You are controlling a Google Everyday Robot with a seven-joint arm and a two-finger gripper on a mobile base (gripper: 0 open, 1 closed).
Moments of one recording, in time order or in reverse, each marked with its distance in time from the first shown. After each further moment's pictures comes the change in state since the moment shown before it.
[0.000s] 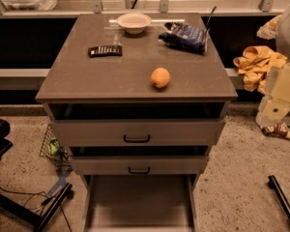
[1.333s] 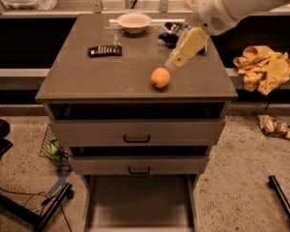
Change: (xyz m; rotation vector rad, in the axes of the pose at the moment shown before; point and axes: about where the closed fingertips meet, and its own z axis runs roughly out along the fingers) arm -0.160 -0.120 0.078 0.068 -0.544 -0.048
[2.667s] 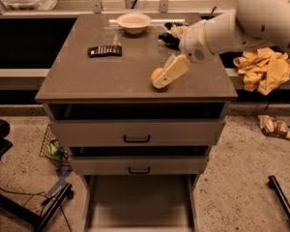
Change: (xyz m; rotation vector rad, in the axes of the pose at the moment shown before) arm 0.030 0.006 0.076 -0.035 -0.154 0.095
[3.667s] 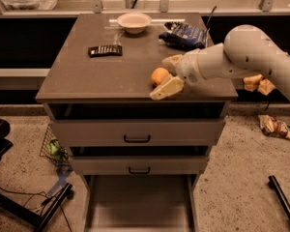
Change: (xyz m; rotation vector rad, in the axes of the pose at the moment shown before) arm 0.065 0.004 0.053 -0.013 -0.031 0.080
